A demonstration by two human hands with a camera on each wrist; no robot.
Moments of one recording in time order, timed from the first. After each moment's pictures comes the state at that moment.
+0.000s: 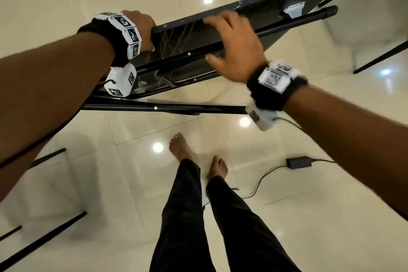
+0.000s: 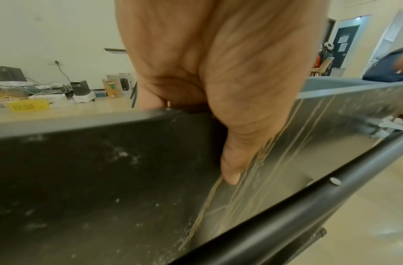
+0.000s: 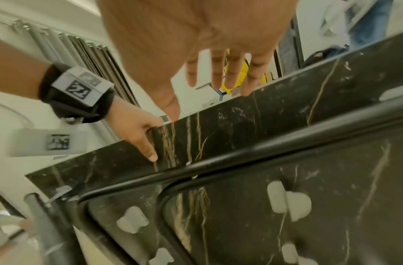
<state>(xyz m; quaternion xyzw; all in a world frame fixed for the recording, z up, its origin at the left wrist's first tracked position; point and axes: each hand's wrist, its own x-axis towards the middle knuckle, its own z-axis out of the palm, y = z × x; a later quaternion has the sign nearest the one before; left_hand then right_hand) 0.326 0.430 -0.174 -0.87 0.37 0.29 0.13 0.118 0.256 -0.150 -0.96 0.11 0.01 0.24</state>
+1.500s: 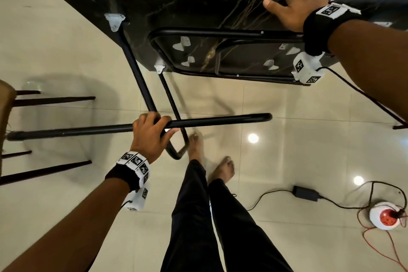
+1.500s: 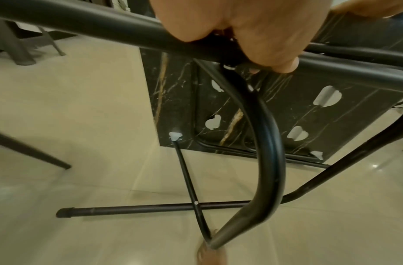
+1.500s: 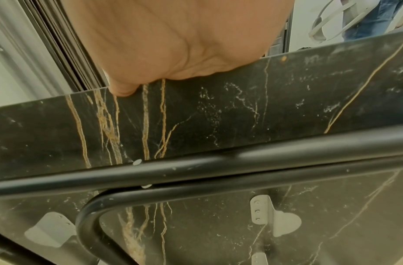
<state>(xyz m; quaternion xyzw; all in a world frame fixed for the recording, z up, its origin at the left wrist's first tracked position) 0.041 0.687 -0.236 -0.97 0.16 0.12 -0.12 0.251 0.243 -0.182 -0.99 0.04 0.13 0.06</state>
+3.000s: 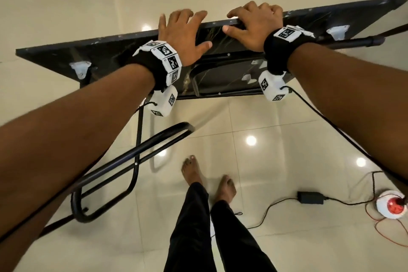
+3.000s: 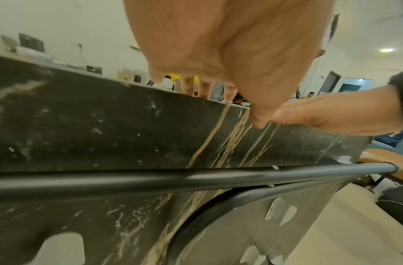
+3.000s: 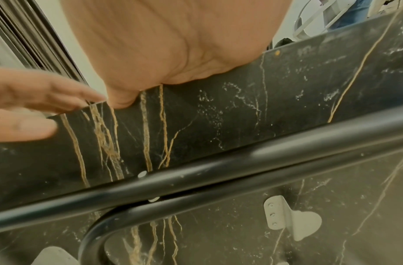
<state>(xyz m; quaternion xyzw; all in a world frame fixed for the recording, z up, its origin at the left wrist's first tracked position) 0.329 0.454 -0.171 -0.94 0.30 0.14 -0.05 0.282 0.233 -0.186 -0.99 0.06 0.13 0.07</state>
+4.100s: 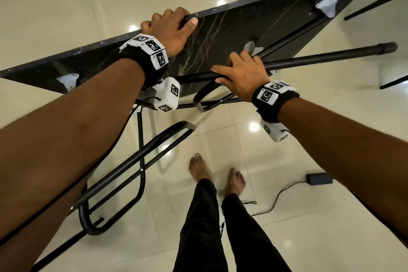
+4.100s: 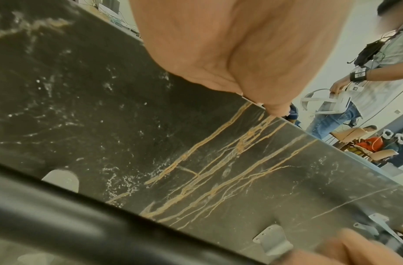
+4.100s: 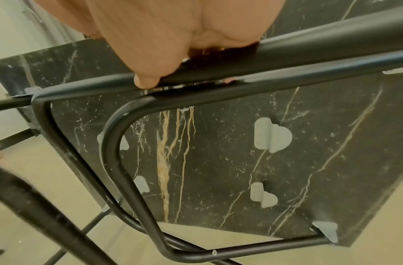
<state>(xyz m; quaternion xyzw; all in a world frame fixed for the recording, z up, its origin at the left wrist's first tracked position) 0.361 0.443 -0.182 -0.94 0.26 0.20 -0.11 0.180 0.285 -0.218 -0.98 0.01 0.14 0.10</state>
